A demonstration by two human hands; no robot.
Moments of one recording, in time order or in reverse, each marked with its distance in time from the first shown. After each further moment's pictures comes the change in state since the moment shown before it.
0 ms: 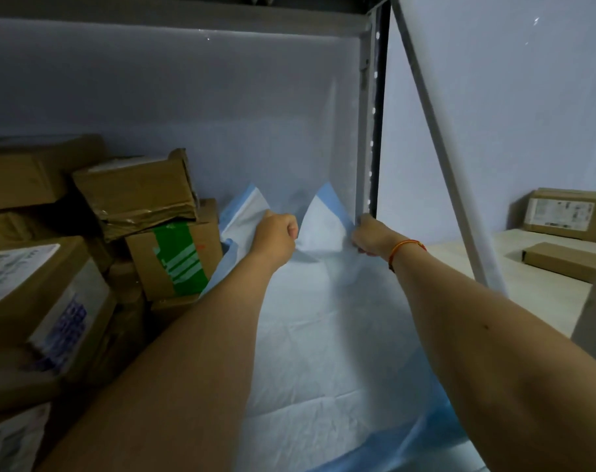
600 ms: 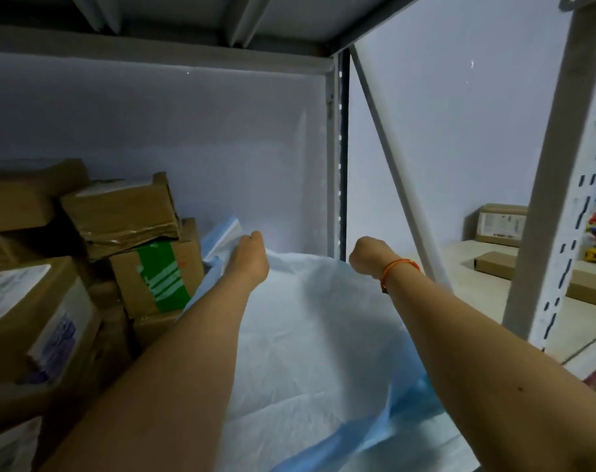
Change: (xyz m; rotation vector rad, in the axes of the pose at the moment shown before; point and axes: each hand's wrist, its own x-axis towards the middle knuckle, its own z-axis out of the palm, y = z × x) left_hand 0.007 -0.012 0.013 0.262 -0.059 -0.063; right_hand -0.075 -0.005 -0.034 -0.352 0.059 0.120
